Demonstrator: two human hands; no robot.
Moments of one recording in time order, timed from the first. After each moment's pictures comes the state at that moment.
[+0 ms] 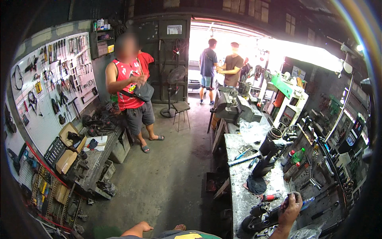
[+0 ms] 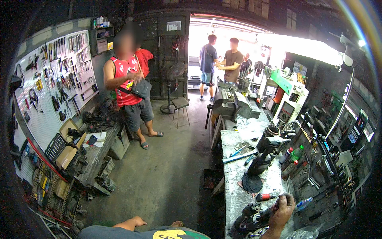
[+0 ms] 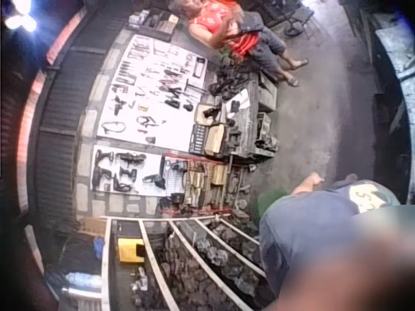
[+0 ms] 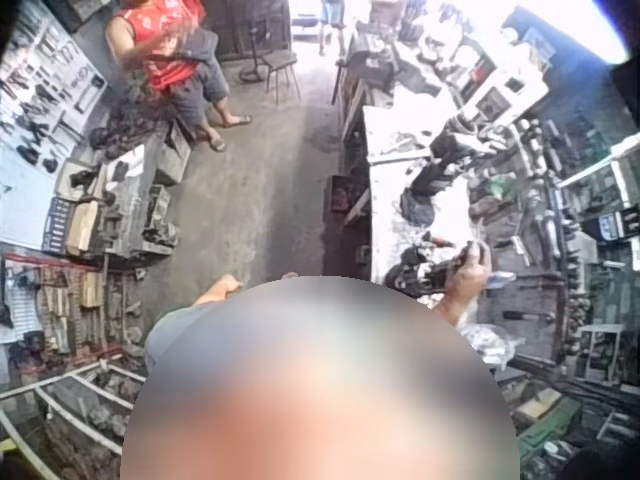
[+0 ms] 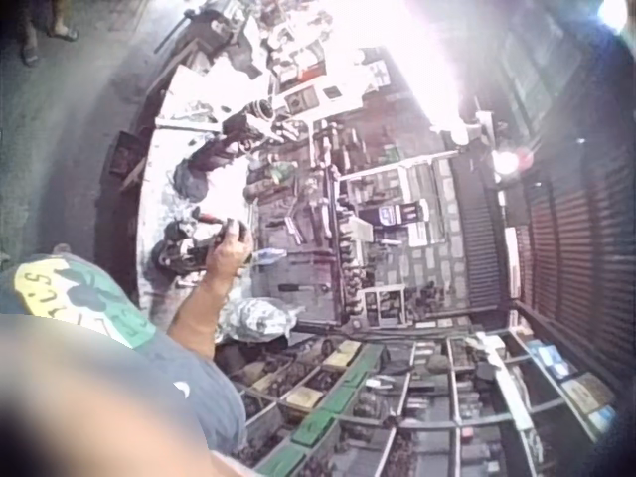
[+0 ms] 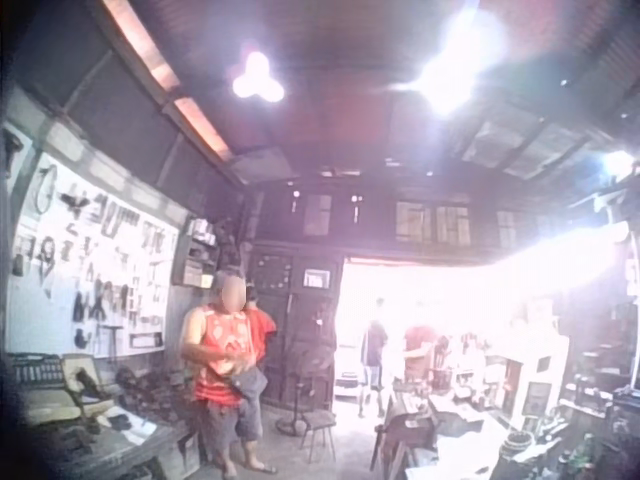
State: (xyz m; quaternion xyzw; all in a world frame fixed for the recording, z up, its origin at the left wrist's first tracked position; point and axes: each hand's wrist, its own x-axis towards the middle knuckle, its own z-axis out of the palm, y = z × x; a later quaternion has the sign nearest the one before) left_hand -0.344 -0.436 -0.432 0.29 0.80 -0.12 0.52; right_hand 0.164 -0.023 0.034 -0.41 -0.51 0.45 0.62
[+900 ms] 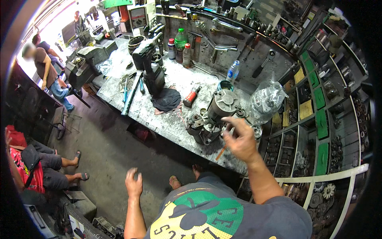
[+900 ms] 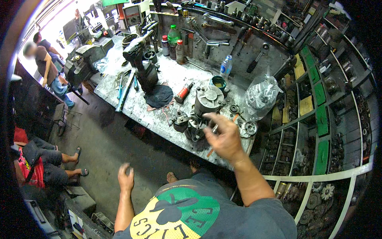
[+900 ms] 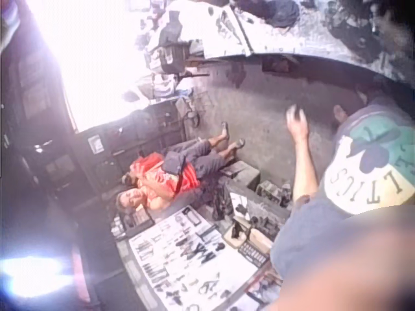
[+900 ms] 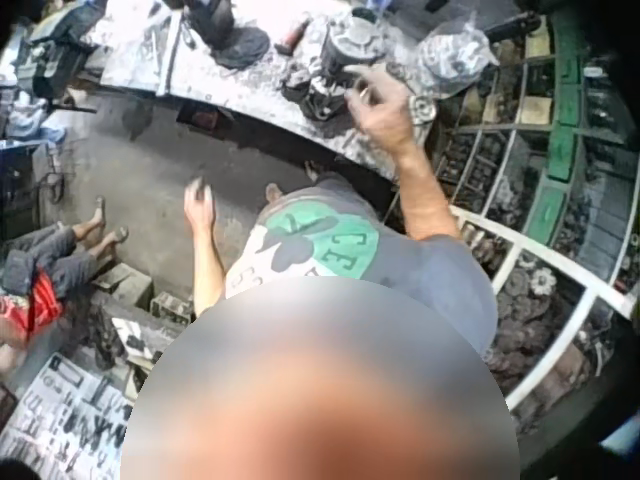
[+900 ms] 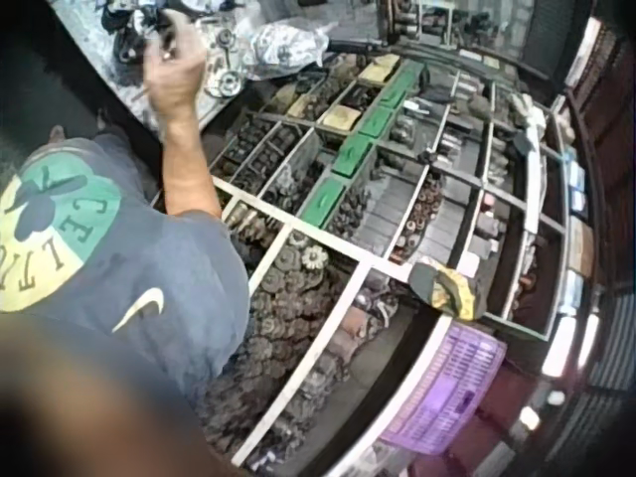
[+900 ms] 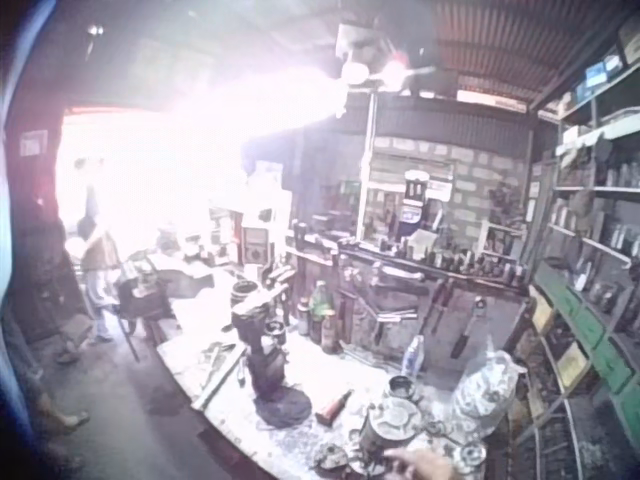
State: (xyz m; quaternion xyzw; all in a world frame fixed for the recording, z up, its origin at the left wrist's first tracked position) left_hand -0.311 -0.125 -0.253 0.67 0.64 0.28 0.26; right_hand 0.167 -0.140 0.010 -0.64 -0.63 0.10 0.43
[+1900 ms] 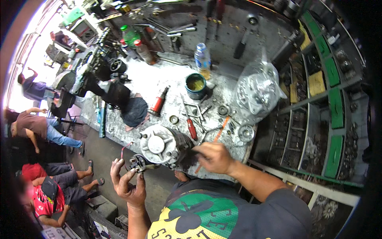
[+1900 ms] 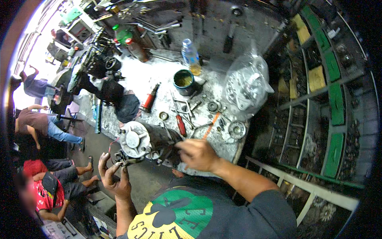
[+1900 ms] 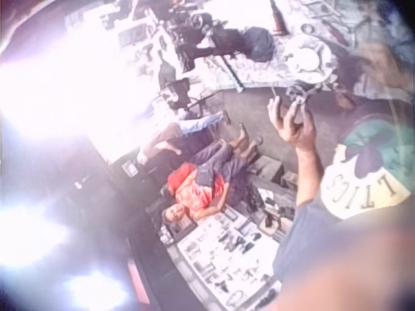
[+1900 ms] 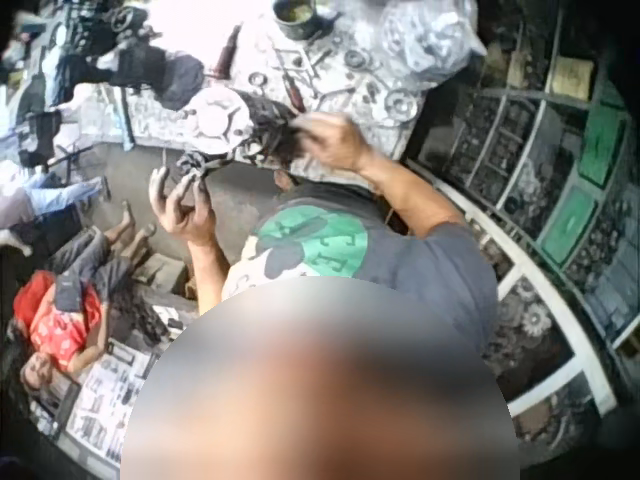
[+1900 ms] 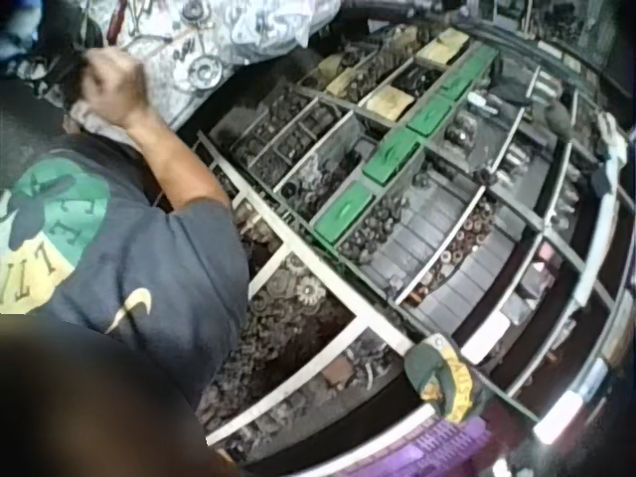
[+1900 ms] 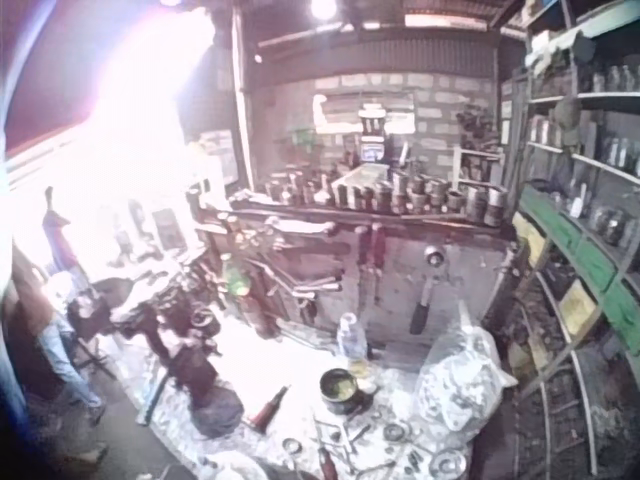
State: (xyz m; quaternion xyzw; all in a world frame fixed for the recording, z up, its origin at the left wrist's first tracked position) left_hand -0.034 -0.052 -0.051 0.79 0.43 0.42 0.10; right_hand 0.296 -0.126 -0.118 -0.55 -0.68 0.21 0.43
